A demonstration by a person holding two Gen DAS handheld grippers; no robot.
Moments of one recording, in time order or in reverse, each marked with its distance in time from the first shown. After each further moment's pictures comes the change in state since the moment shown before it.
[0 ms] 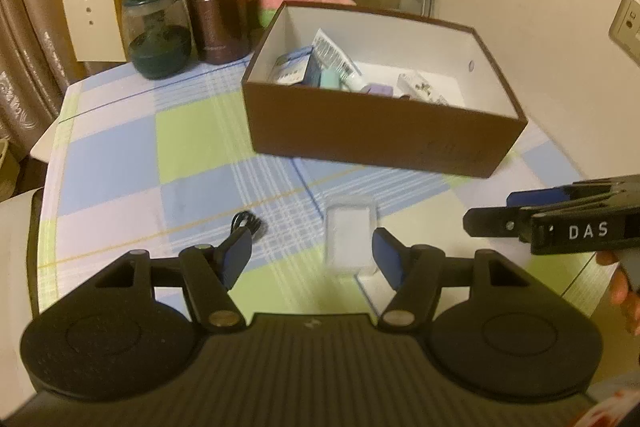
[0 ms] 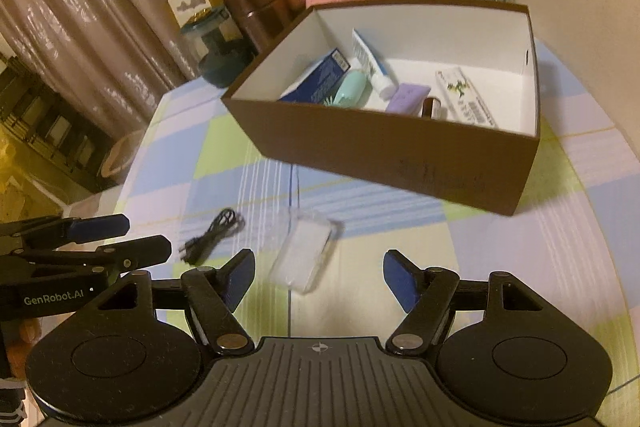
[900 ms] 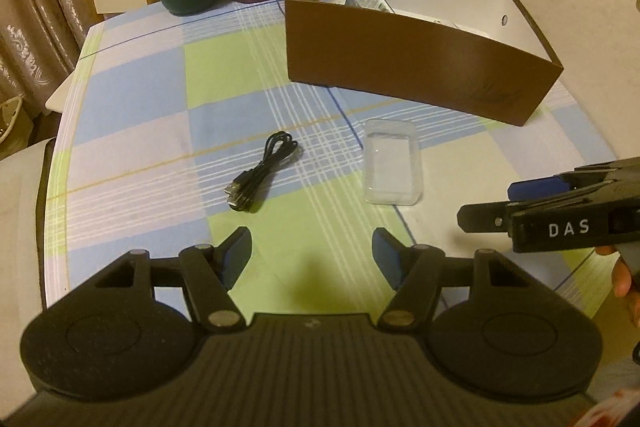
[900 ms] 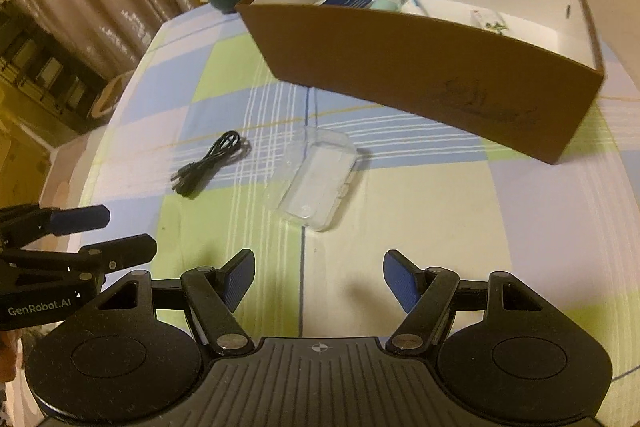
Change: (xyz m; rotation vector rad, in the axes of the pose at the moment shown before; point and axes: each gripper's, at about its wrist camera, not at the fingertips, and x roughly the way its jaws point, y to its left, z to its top) left arm 0.016 0.028 -0.048 -0.048 0.103 0.044; right arm 0.053 0.033 -0.032 -0.069 0.149 -0.044
